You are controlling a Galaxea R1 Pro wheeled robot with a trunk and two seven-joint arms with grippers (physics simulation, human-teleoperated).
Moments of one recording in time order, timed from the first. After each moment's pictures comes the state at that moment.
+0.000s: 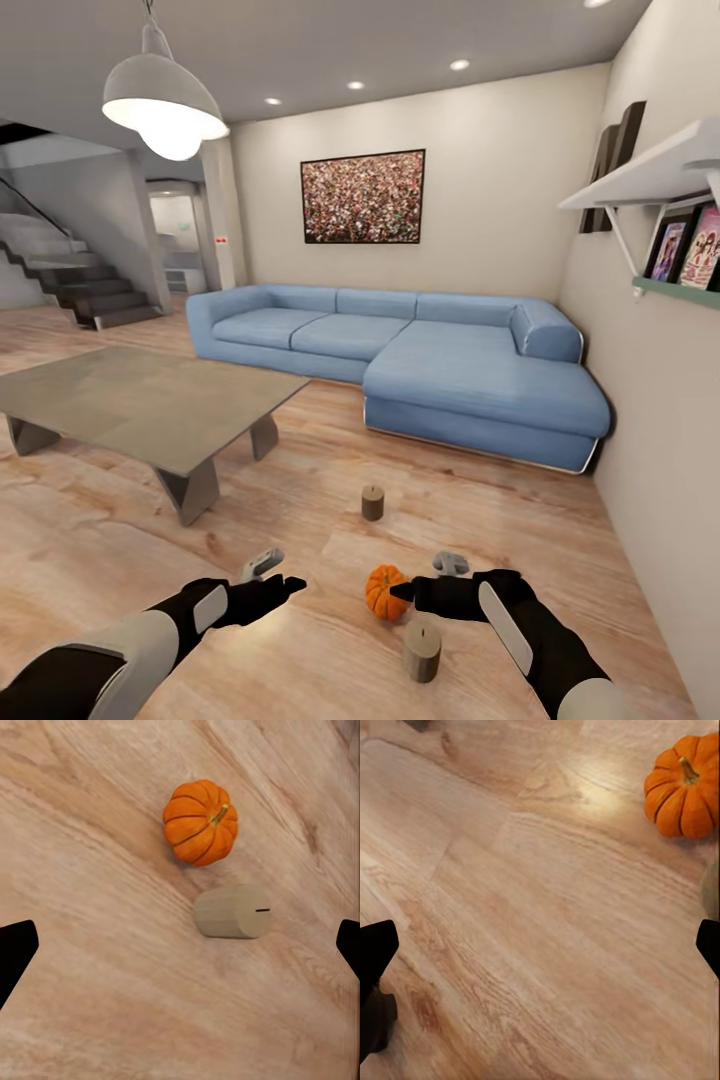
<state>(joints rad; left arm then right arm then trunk) -0.80 0.03 -0.17 -0.01 0.55 0.33 -0.40 -0.50 -0.04 0.22 -0.80 -0.45 0.71 0.30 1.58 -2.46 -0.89</state>
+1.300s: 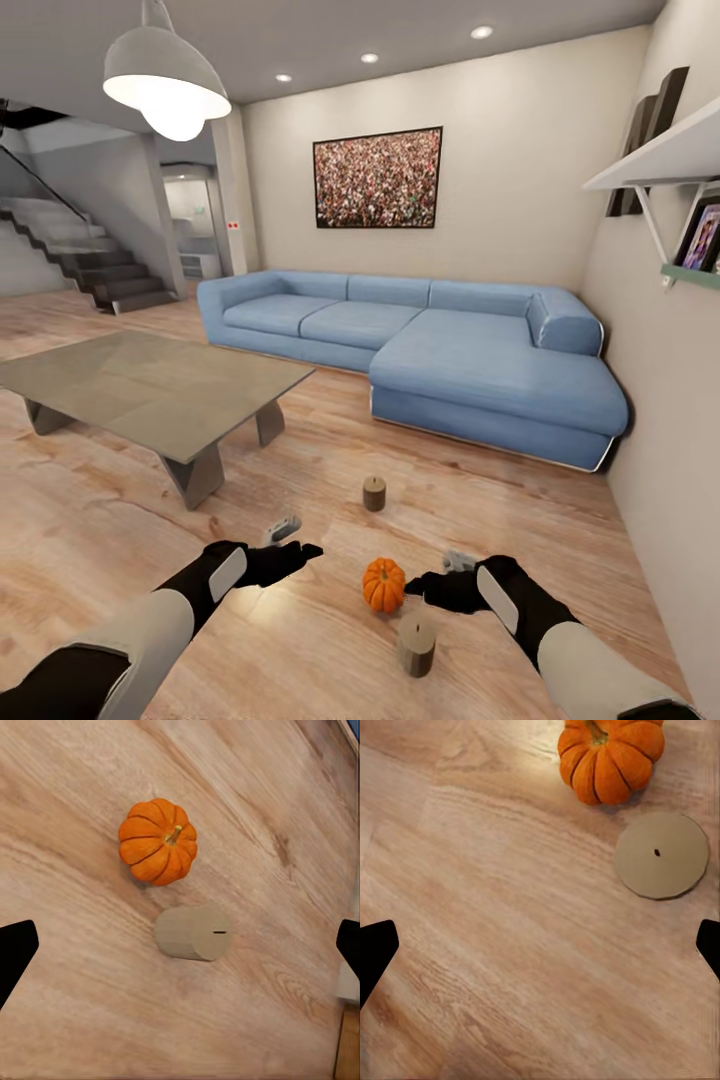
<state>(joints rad) -0.81 0.00 -0.16 -0.22 0.56 0.48 -0.32 -0.68 -0.02 0.21 -0.42 -0.45 0.64 0.24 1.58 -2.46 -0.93</state>
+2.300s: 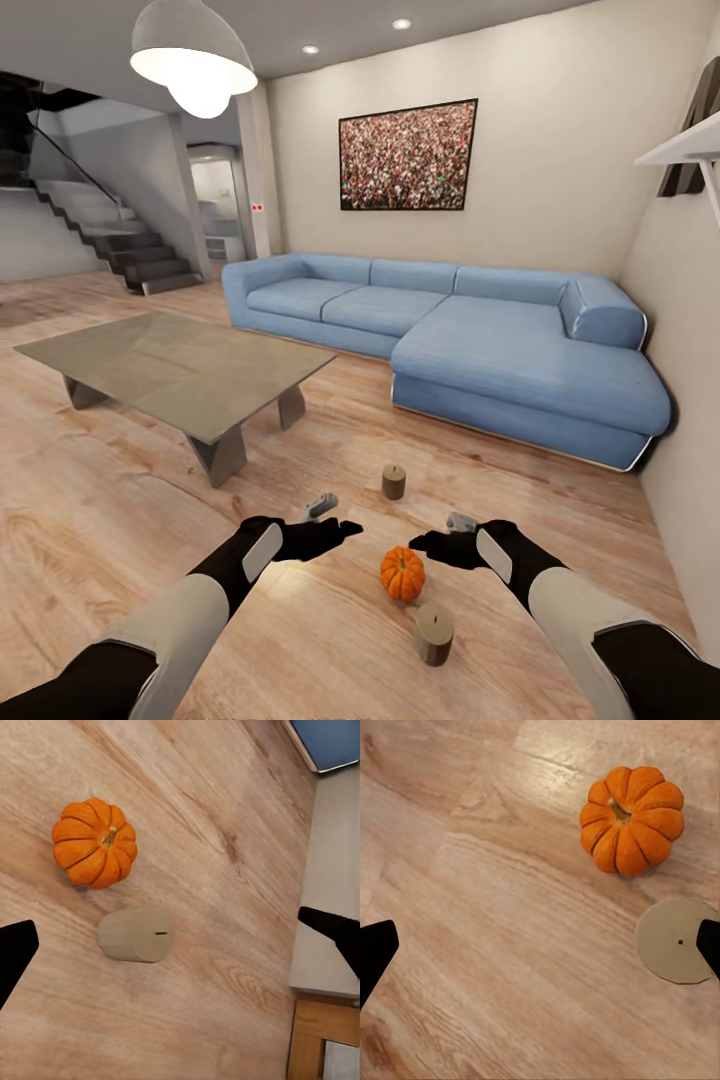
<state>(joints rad) -0.82 -0.10 -0.17 -0.35 0.56 0.56 -0.32 -0.86 -0.02 0.20 -0.23 -0.45 0.52 0.26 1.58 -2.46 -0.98</state>
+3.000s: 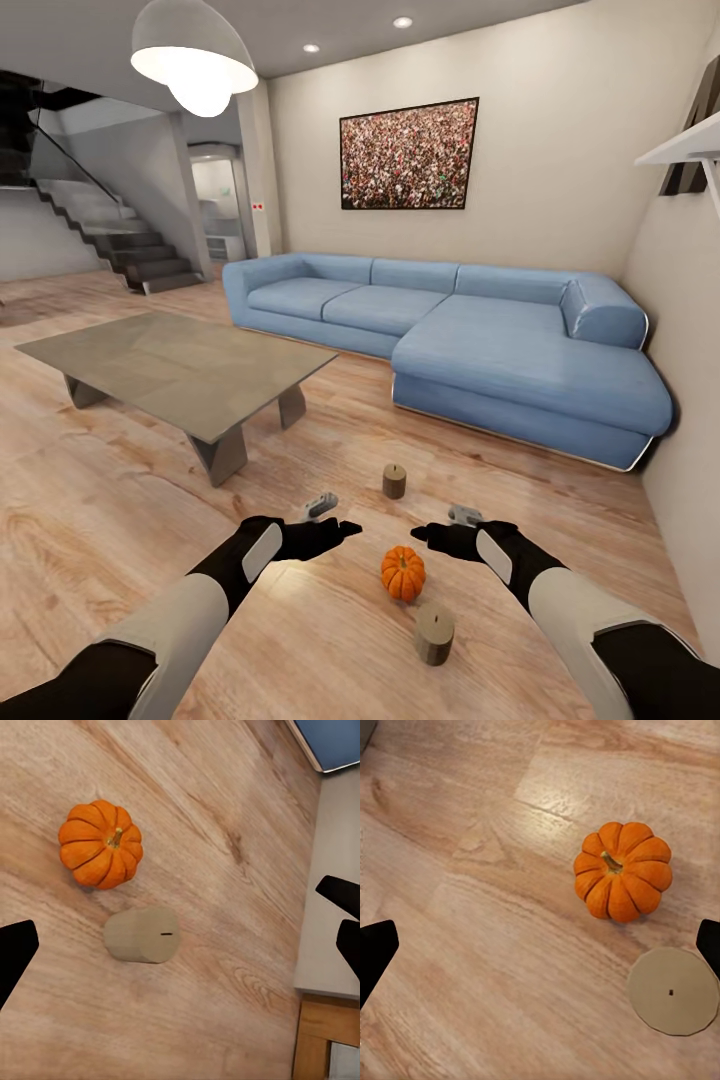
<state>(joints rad) -0.82 -0.10 -0.17 -0.35 0.55 0.56 -0.32 -0.86 -0.02 0.21 -0.23 -0.45 0.39 0.25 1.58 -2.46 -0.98</state>
